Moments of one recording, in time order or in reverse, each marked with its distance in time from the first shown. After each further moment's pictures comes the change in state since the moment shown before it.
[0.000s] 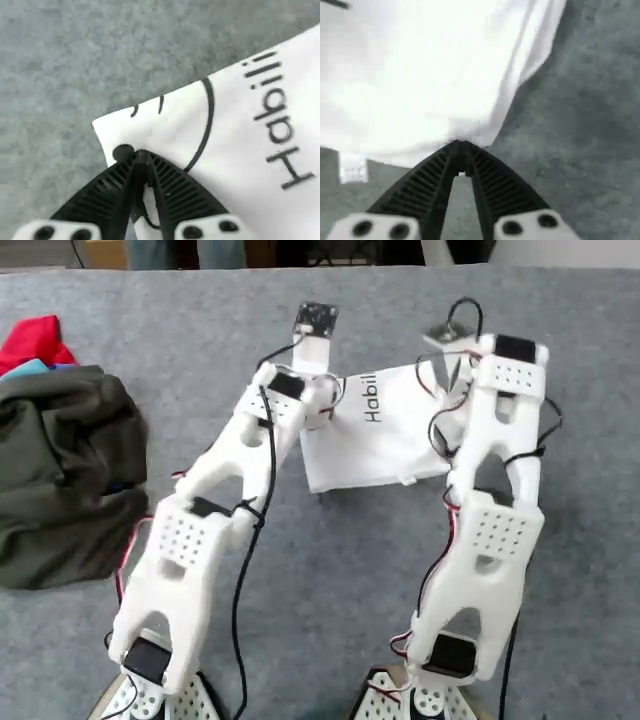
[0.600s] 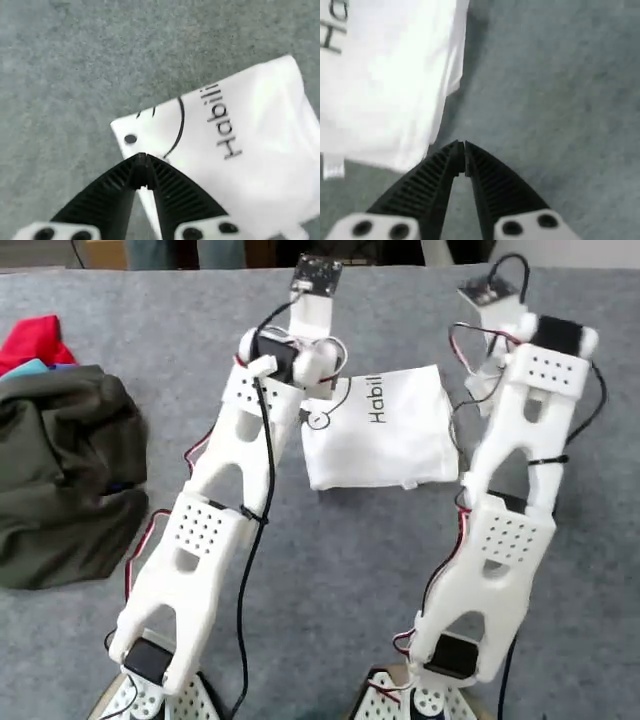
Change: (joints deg) left arm 0.5 6.9 -51.3 43.0 -1.8; right arm 1.2 -5.6 -17.0 1.3 3.0
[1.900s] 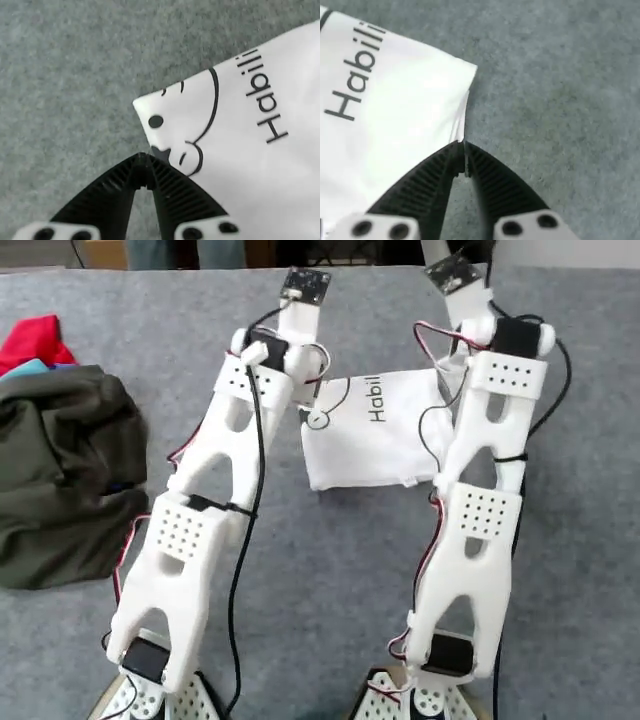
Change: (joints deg) left arm -2.8 -7.6 27.9 -16.3 -3.1; right arm -5.4 16.4 -30.1 4.7 -4.7
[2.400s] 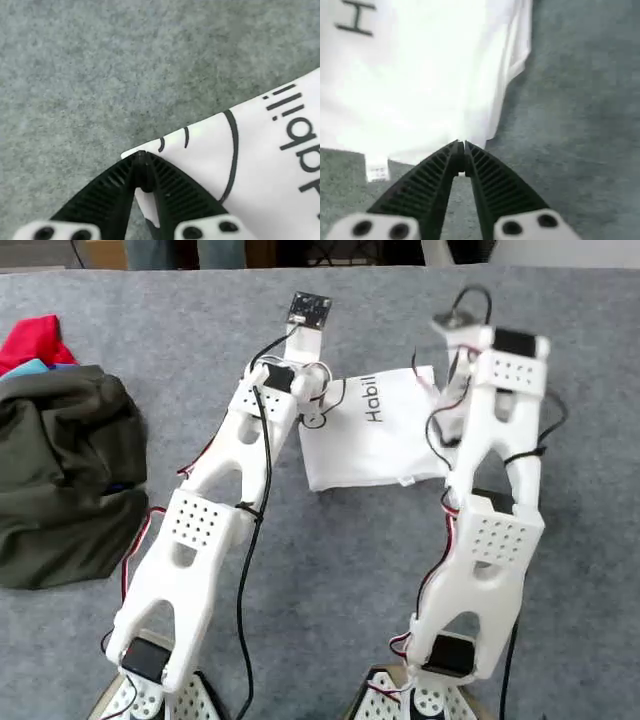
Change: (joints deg) left arm -0.6 13.5 0.2 -18.5 -0.2; right arm 1.8 -18.7 53.2 -7.6 -5.5
